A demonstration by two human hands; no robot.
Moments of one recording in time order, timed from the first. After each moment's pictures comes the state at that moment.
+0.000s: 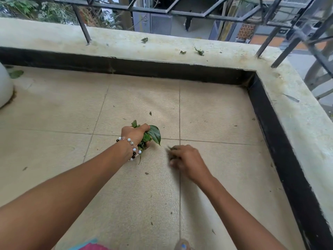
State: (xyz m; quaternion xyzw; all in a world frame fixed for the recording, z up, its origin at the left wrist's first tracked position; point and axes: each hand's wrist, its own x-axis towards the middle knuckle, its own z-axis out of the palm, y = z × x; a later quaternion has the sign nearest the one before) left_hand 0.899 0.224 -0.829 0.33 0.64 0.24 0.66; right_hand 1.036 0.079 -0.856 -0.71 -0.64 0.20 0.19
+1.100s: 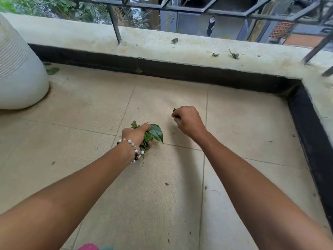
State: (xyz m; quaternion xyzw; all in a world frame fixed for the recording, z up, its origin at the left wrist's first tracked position) left_hand 0.855 0.259 -0.827 0.25 0.67 0.30 0.63; right_hand 1.033 0.251 -0.837 -0.73 -0.63 0.16 0.19
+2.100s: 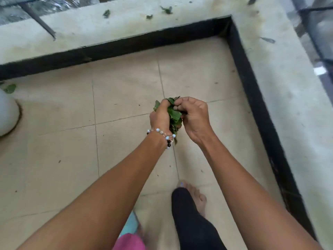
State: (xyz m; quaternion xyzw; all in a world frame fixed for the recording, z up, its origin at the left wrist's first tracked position) left_hand 0.991 0.110 -0.710 0.24 0.62 0.22 0.71; right_hand 1.050 0.061 -0.713 -0.56 -0.02 0.47 0.68
